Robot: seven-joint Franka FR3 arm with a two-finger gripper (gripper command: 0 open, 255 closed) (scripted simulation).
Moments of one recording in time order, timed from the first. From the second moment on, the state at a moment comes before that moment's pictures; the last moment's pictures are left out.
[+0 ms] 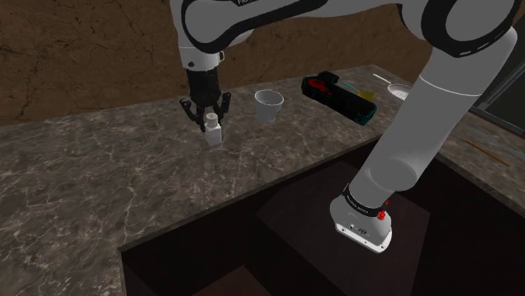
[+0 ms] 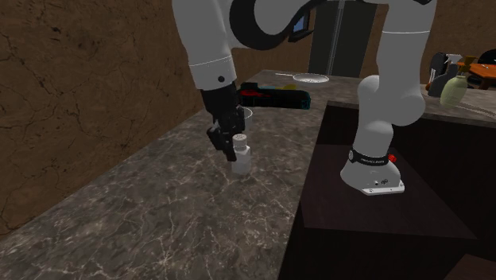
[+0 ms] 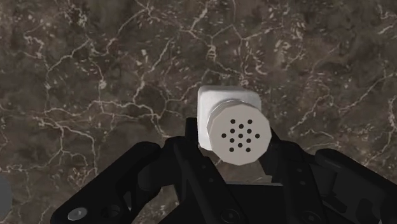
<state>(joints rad) 0.07 0.06 0.39 -1.96 0.12 1.84 0.71</state>
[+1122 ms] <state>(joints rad) 0.00 -0.02 0.33 -1.89 0.13 1.68 0.60</state>
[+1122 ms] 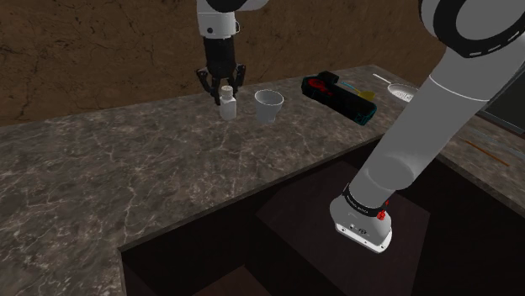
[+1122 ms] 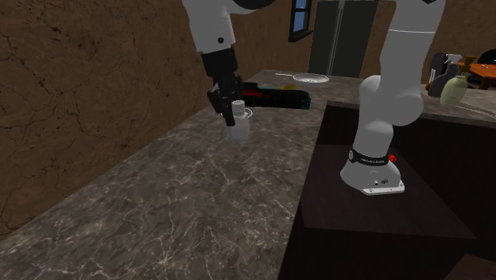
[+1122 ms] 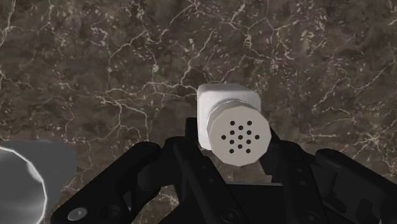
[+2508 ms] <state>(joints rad) -0.23 -0.02 0.07 -1.88 0.02 1.64 0.12</state>
